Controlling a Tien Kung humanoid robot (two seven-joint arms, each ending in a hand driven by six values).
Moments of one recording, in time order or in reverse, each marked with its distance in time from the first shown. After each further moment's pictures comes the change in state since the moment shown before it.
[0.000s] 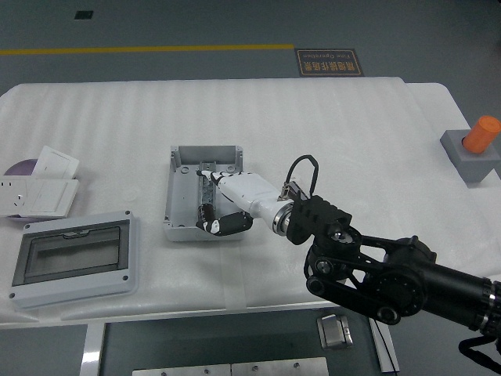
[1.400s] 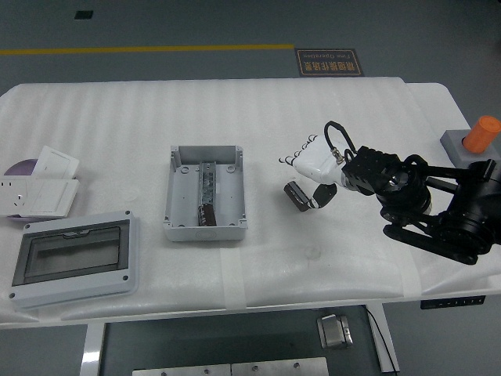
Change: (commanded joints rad) left arm -0.024 0.008 -0.026 -0.005 0.015 0.000 -0.004; right arm 0.324 -0.283 -0.289 -0.075 -0.301 0.320 0.128
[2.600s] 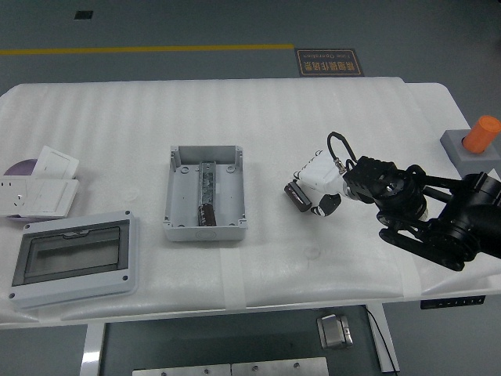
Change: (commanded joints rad) left arm -0.017 0.009 -0.033 -0.011 0.027 0.003 -0.009; right arm -0.084 0.053 0.060 -0.123 -0.022 0.009 0.063
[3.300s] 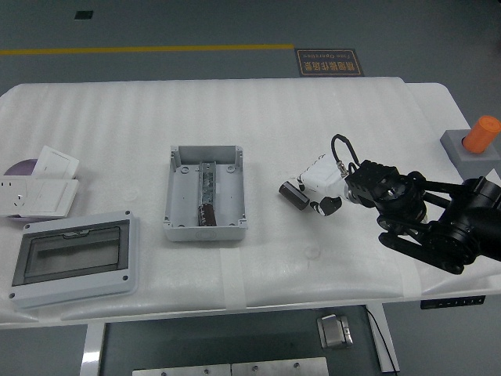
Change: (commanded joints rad) left arm 0.006 -0.001 0.014 0.001 -0.003 -0.001 0.004; right arm 0.007 -0.008 -0.043 0.002 0.078 -0.023 -0.056
